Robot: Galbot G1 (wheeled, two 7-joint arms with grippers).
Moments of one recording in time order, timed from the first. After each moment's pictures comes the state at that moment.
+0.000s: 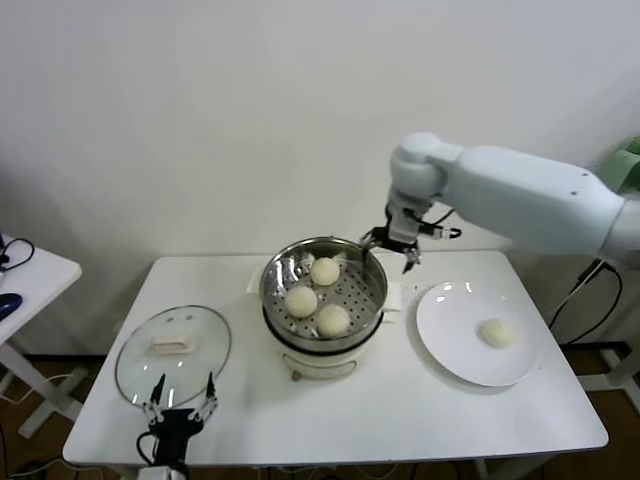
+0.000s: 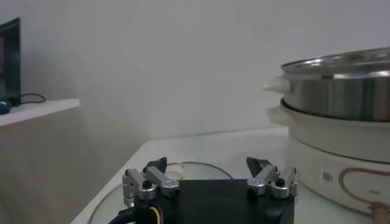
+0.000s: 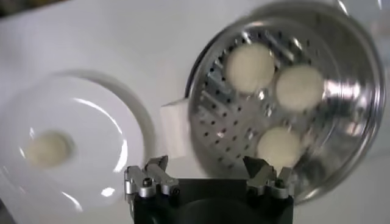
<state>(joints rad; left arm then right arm) 1.72 -1.49 -0.58 -1.97 0.02 -0.06 -0.15 0.66 0.97 -1.28 1.26 0.02 0.38 -1.26</state>
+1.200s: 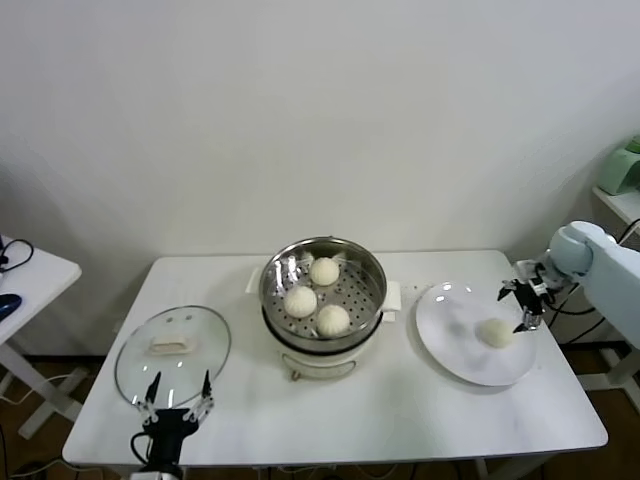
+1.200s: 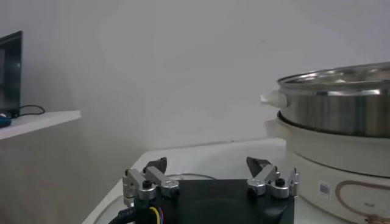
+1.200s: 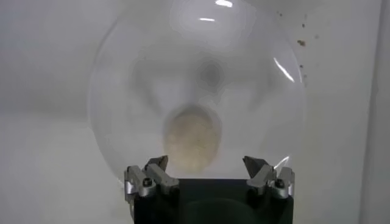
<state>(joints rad) 1.74 -1.49 -0.60 -1.99 0.01 -0.10 -0.12 0.04 0.69 -0.74 0.88 -0.18 0.11 -1.17</state>
